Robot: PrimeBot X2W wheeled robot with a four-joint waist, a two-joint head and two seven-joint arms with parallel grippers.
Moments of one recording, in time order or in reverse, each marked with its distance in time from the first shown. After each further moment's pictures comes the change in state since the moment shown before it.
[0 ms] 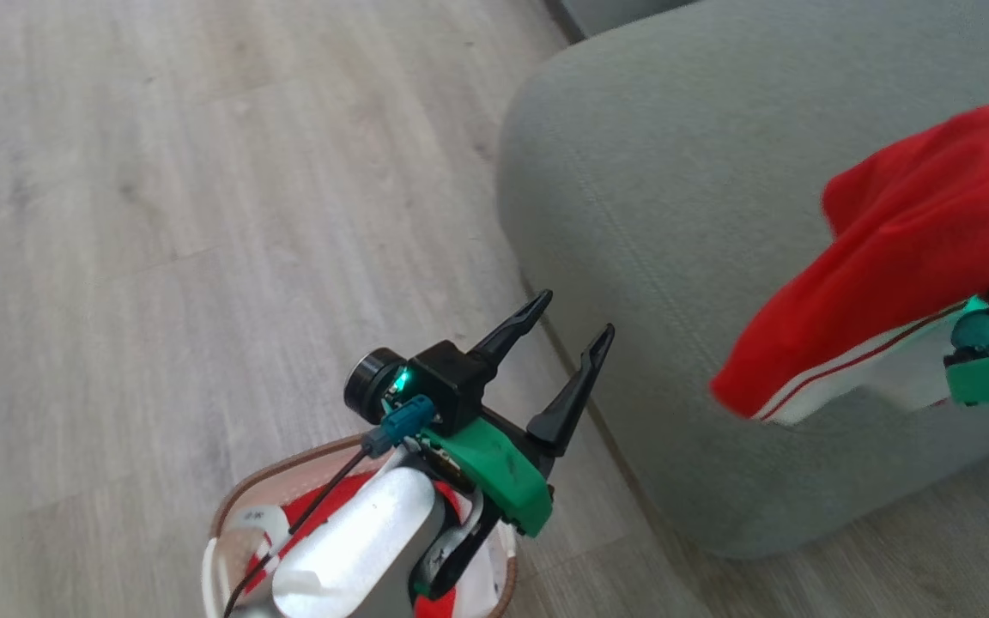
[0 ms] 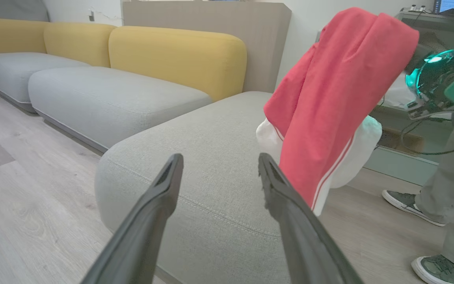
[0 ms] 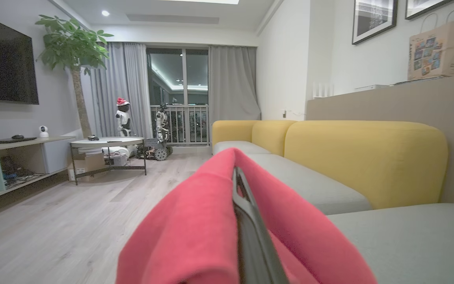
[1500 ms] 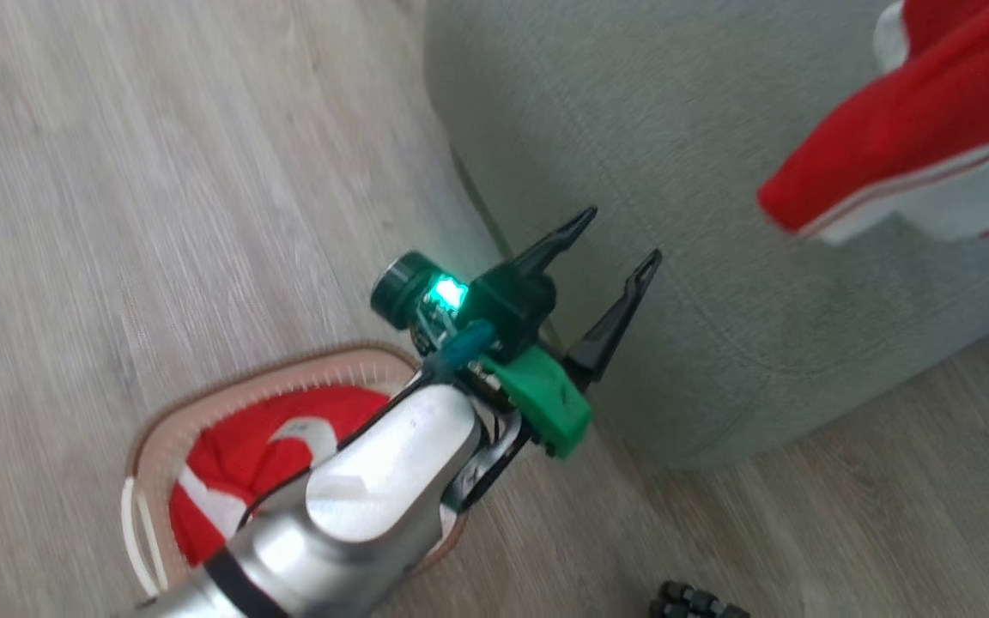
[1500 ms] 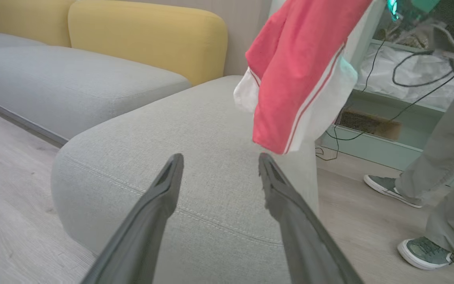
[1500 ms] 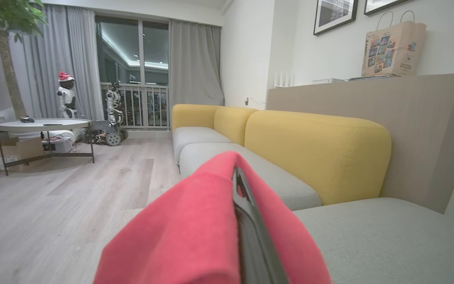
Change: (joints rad) left arm -0.216 -0.035 -0.082 0.095 0.047 0.030 0.012; right arm -0.350 -0.132 0.004 0.226 0.151 0.000 0.000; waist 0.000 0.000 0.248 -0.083
